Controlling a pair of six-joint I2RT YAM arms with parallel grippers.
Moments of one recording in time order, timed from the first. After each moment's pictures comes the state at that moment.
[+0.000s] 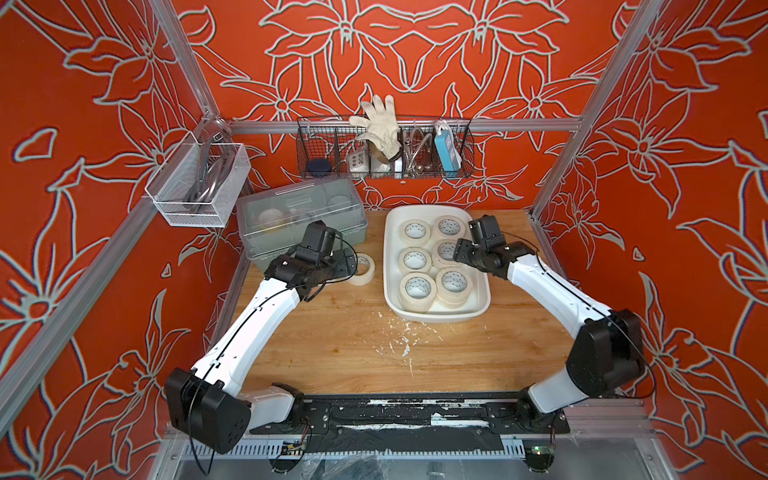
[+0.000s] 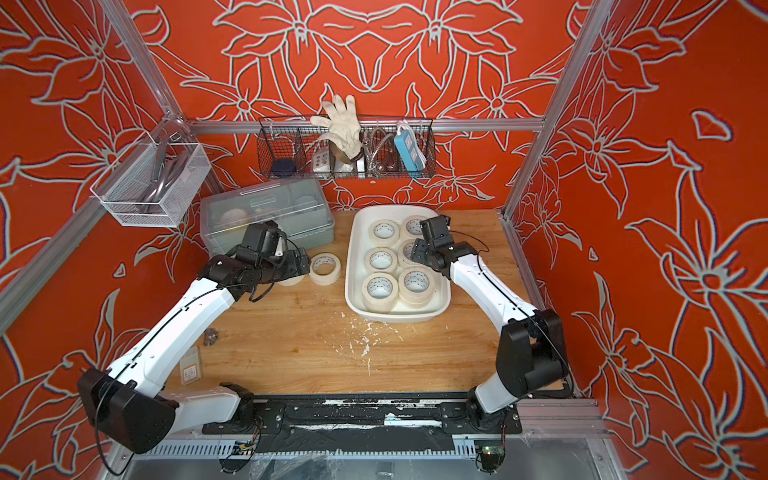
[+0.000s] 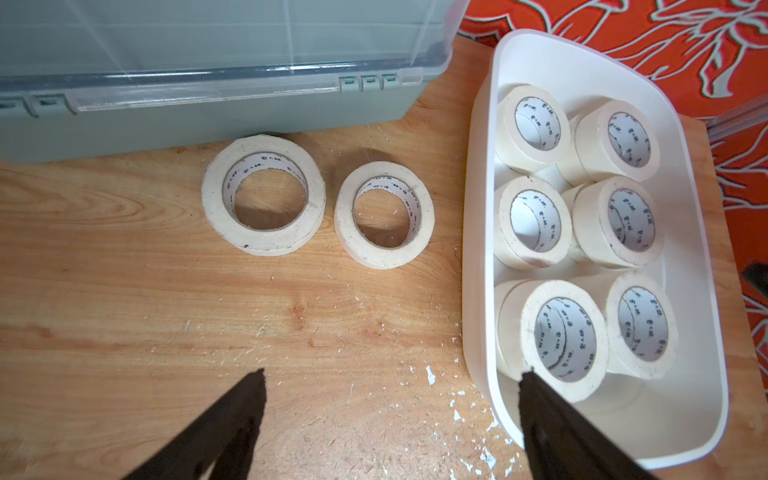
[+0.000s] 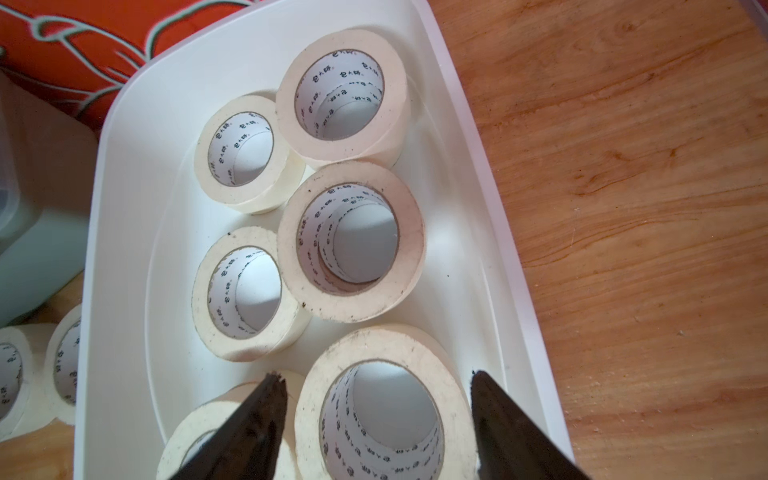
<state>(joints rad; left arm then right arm) -0.32 1.24 1.24 -0.82 -0.10 -0.51 0.37 1.58 1.30 -0.60 0.18 0.58</state>
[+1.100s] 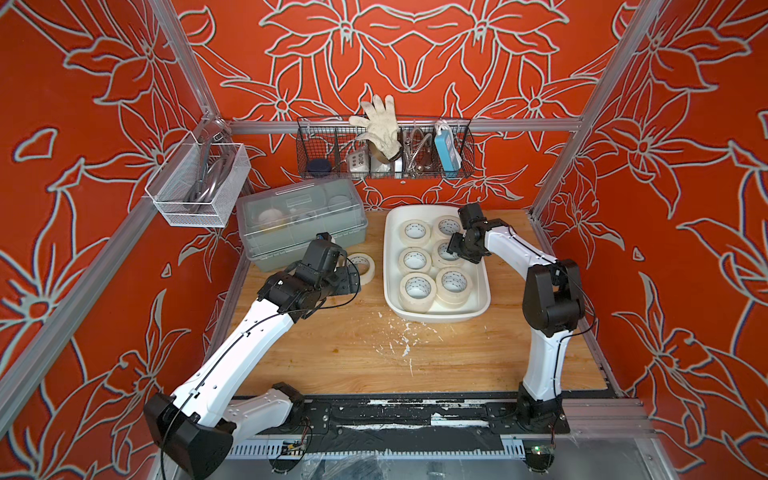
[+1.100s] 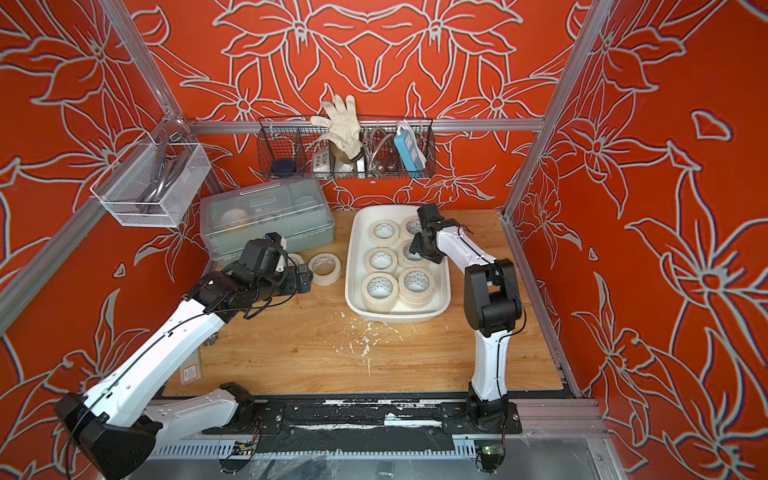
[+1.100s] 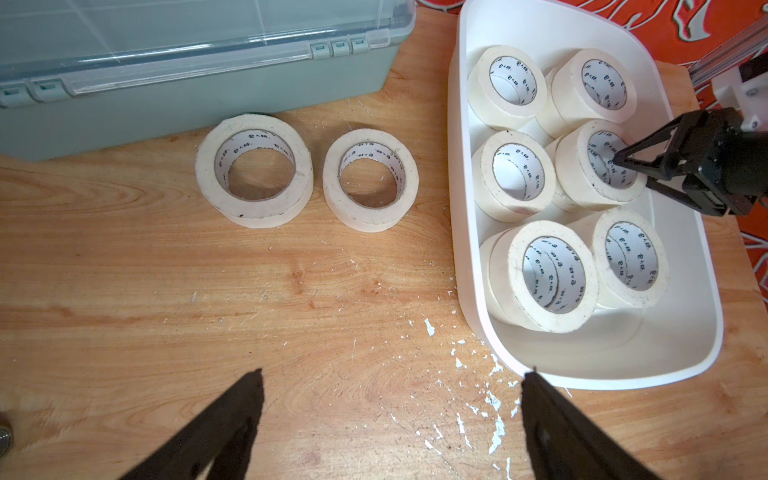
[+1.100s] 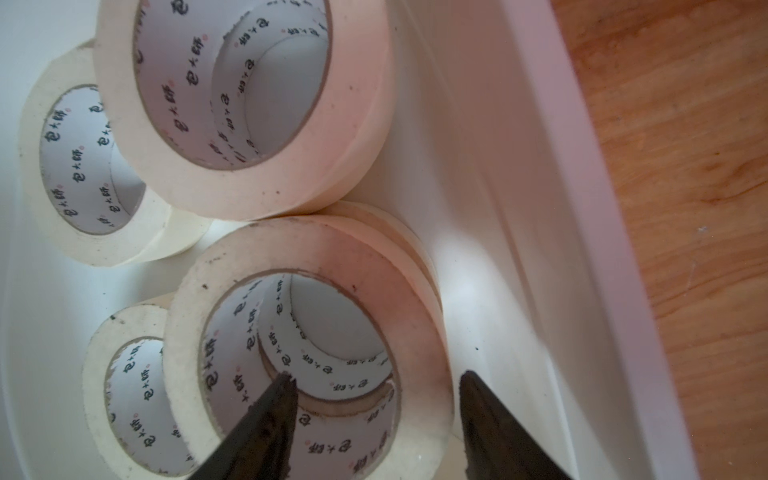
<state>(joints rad) -0.44 1.12 1.18 -0.87 -0.16 -0.51 0.27 2.01 1.64 -0.75 0.06 0.60</state>
